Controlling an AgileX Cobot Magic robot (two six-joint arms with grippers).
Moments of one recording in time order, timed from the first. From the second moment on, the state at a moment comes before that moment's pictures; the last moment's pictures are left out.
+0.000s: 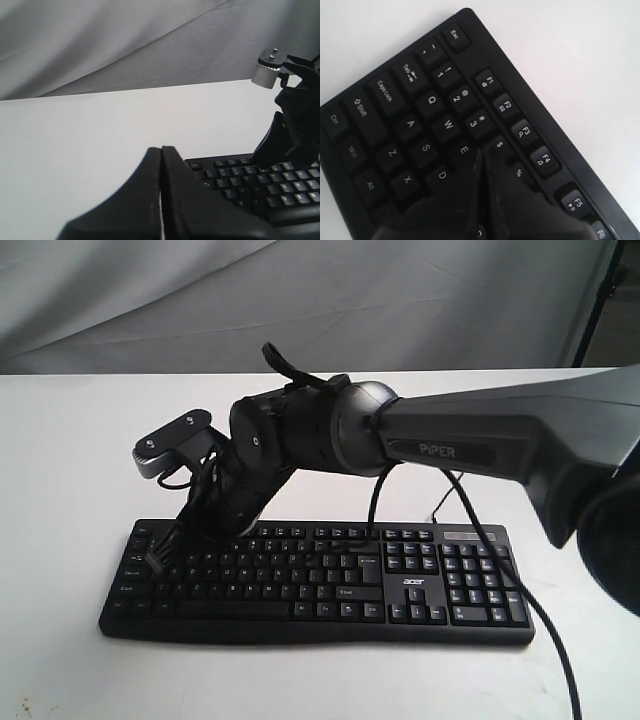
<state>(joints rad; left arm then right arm) -0.17 0.00 0.00 0.04 0.26 -0.02 0.83 2.23 -1.66 0.23 0.59 -0.25</state>
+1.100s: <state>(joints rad) -0.17 0.00 0.00 0.04 0.26 -0.02 0.85 2.26 -1.61 0.22 0.51 -0.25</state>
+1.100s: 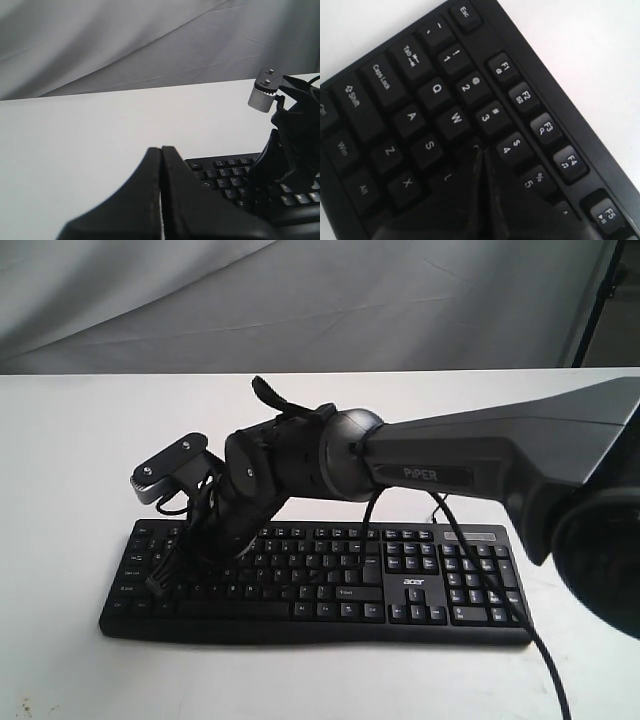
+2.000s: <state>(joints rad) -0.17 0.00 0.00 0.04 0.26 -0.02 0.84 2.14 -1.53 0.18 0.45 -0.24</state>
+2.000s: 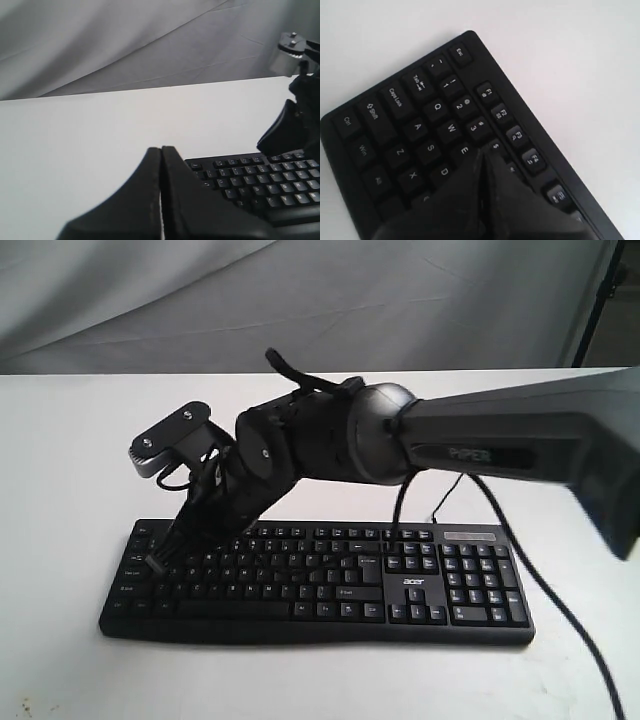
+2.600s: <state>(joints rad) -0.17 0.00 0.00 0.04 0.26 -0.02 0.72 1.98 -1.21 0.20 0.39 -0.24</state>
